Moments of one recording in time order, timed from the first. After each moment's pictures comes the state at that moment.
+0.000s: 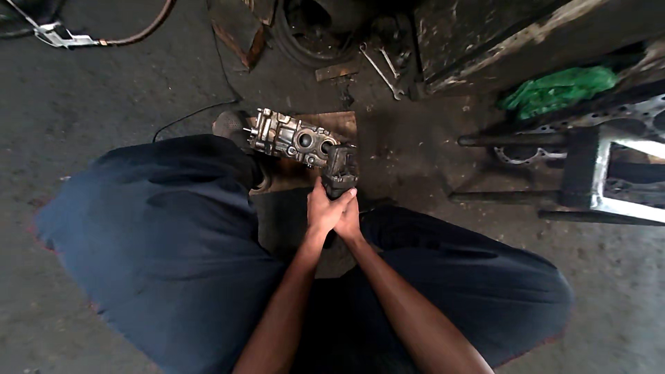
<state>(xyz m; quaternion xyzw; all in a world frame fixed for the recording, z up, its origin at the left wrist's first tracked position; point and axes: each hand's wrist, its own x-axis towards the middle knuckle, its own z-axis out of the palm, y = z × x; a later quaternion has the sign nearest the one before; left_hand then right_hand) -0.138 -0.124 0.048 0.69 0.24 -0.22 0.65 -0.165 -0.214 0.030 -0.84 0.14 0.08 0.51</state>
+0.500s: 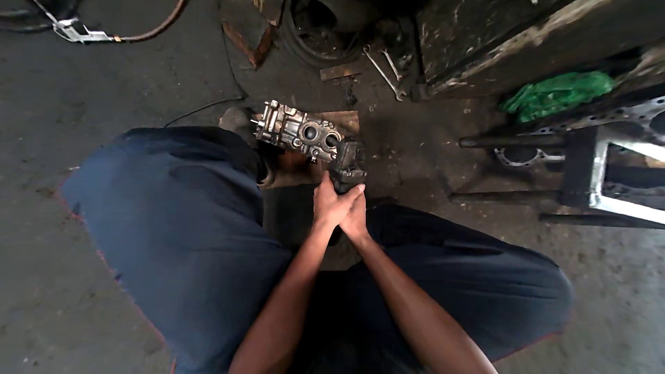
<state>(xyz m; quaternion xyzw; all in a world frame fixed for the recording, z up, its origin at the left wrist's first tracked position) -0.144 -0.124 0.070 0.70 0.22 -0.22 0.64 -0.159 -0.199 0.107 -0.83 0.22 0.16 0.49</state>
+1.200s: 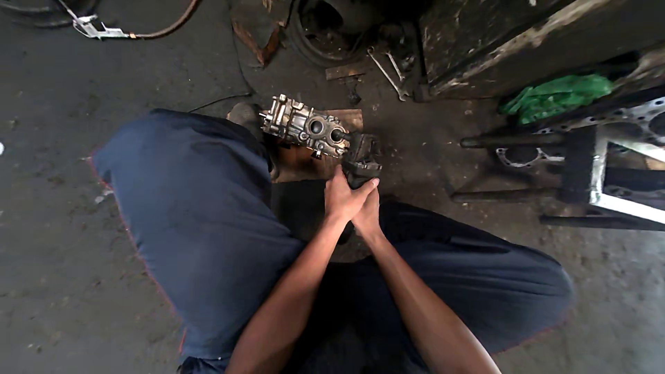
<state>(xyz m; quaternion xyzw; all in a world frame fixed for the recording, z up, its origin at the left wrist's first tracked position) -0.153 -0.132 0.088 0.72 0.20 -0.22 0.62 -0.182 -0.219 0.070 -0.84 0.13 0.03 0.53</state>
